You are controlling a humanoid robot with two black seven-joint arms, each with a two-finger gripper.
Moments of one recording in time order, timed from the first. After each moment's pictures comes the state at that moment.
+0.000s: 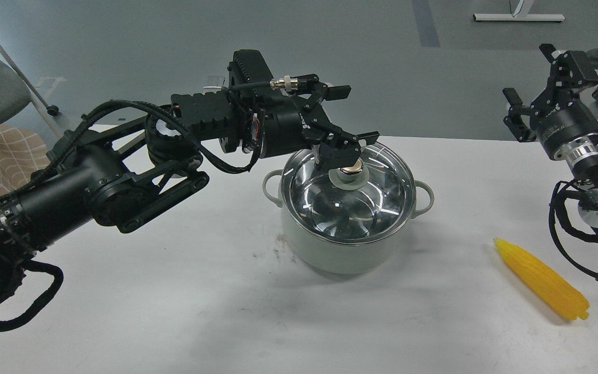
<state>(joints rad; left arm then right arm) -0.95 0.32 -0.57 -1.30 2.18 -0.16 -0.35 0.79 -0.51 0.57 0.74 -0.19 0.26 0.49</state>
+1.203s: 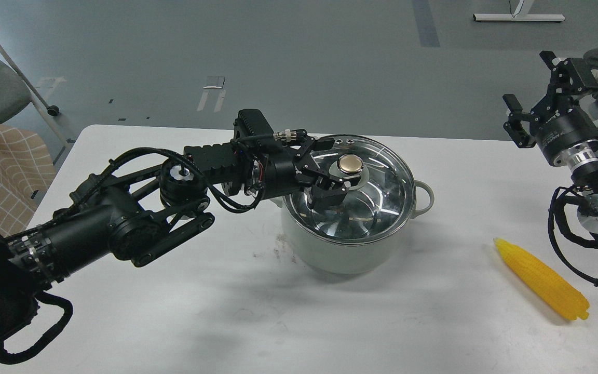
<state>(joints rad) -0.82 0.27 -0.54 -1.18 2.18 -0.12 -0.33 0.76 -0.51 0.59 0.75 -0.19 0.26 0.49</state>
